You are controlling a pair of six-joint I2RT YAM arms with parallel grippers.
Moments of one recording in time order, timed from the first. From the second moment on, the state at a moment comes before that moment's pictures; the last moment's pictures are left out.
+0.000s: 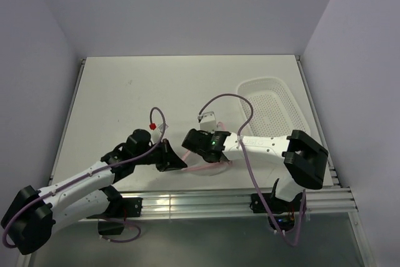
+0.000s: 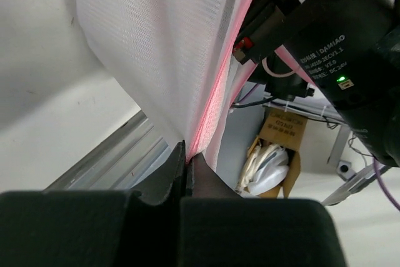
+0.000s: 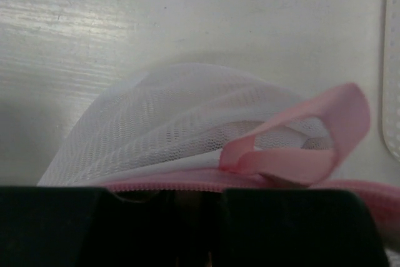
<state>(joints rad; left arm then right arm) -0.71 0.91 0.37 0.00 0.54 -1.10 1.11 1.57 0.99 -0.66 0.68 0.82</state>
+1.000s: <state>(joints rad) -0.85 1.03 0.37 0.16 0.36 -1.20 1.12 1.55 1.25 -0.80 0.60 0.73</state>
